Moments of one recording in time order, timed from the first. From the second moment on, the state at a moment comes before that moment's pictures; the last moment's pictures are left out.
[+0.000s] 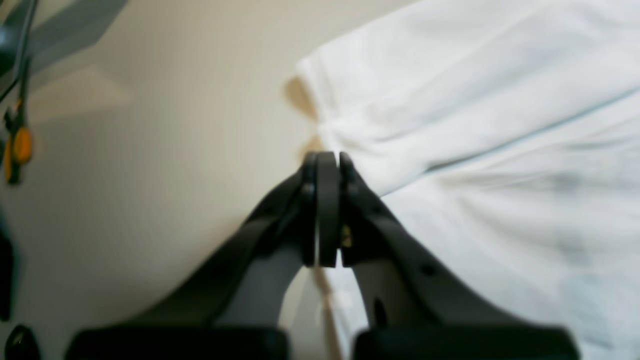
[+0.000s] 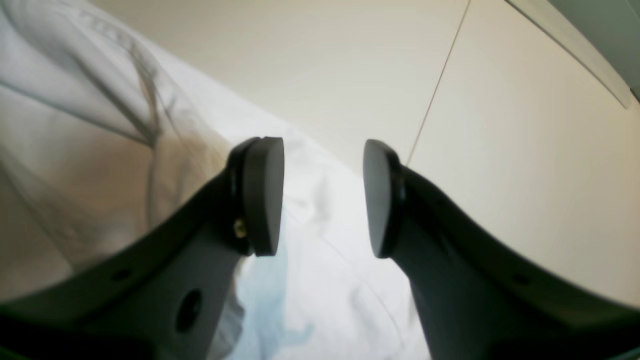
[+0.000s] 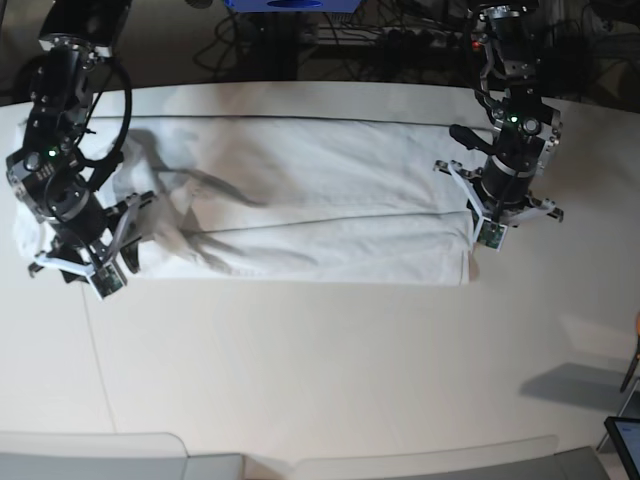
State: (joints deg) left arm 14.5 -10.8 -15.7 111.4 7.7 -26.7 41.4; right arm -3.5 9.3 13.4 114.3 -0.9 40.3 -54.5
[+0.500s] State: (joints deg) left arm 16.3 -10.9 -19.3 111.3 7.6 -26.9 41.4; right arm 0.0 6.1 14.2 114.4 2.2 40.8 -73.9
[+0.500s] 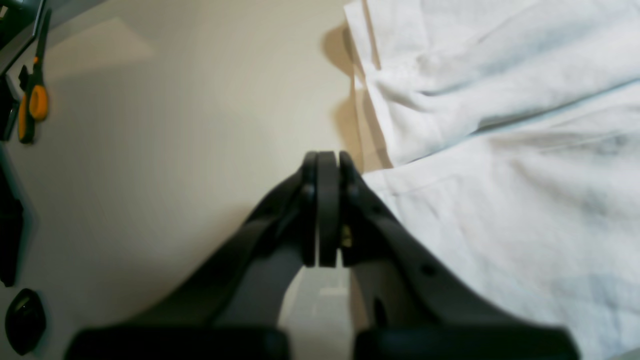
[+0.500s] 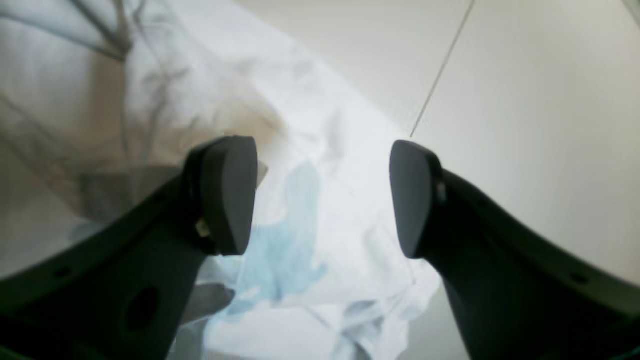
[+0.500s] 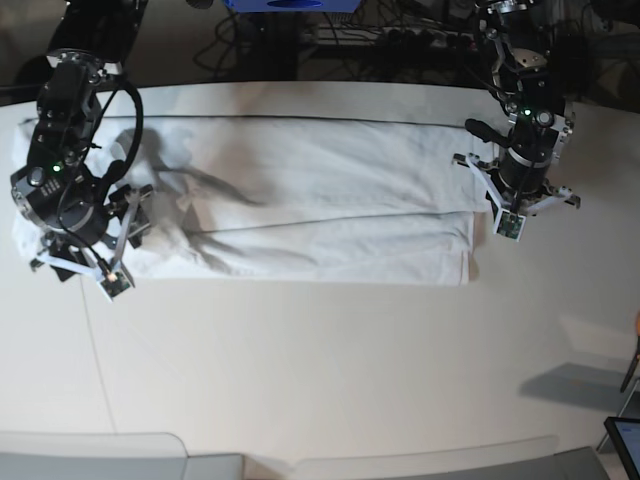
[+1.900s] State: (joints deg) left arm 14.6 -10.6 -15.8 109.7 7.6 -26.9 41.3; right arm -9.3 4.6 30.5 96.0 0.2 40.6 -50.3
